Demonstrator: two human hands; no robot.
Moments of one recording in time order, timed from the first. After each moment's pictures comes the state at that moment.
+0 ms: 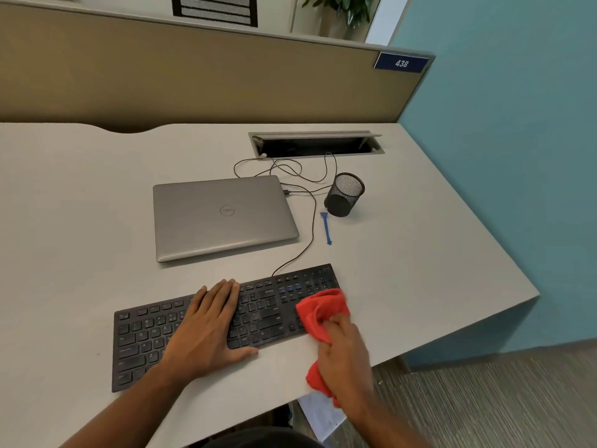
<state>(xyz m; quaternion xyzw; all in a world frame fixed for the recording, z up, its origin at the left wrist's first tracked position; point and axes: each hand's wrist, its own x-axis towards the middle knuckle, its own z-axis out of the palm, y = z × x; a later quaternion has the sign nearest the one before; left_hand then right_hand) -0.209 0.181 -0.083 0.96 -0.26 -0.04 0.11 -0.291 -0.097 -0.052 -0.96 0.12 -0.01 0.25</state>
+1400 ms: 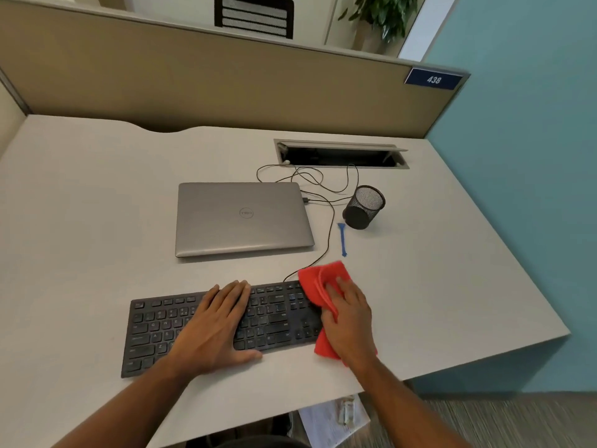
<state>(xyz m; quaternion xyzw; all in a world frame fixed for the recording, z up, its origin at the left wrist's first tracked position) -0.210 0.179 -0.077 0.96 -0.25 -0.05 0.12 -0.210 -0.122 -0.059 -0.98 0.04 -0.02 0.21</state>
